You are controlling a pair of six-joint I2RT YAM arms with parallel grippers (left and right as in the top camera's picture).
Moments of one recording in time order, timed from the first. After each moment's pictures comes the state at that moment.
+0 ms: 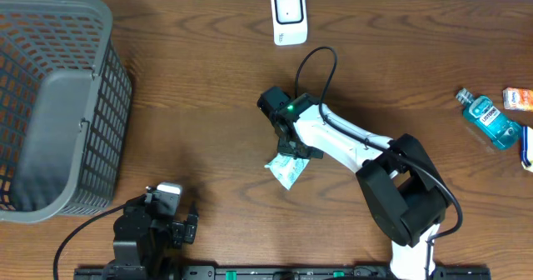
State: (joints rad) left arm -0.04 0.01 0.28 -0.97 0.04 0.20; right arm 0.68 2.02 1.37 -0.93 0.19 0.90
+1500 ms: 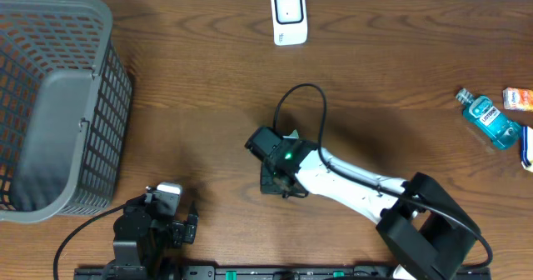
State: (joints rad) left arm -0.04 0.01 0.28 -0.97 0.04 0.20; right arm 0.88 1.80 1.08 -0.69 -0.03 0.93
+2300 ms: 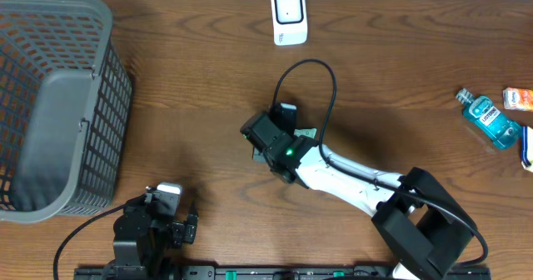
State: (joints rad) left arm -0.04 0.01 0.28 -0.97 0.04 0.20; right arm 0.84 1.83 1.08 -0.33 0.27 0.92
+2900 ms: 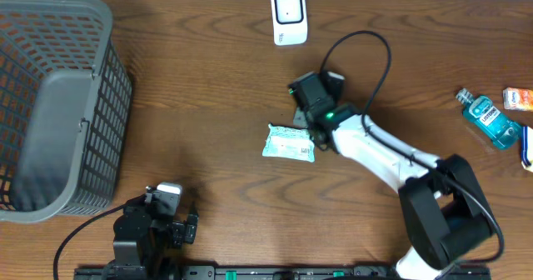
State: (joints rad) left arm -0.04 0.01 0.28 -0.97 0.04 0.20; right arm 0.53 1.82 1.12 -0.37 0.30 0.81
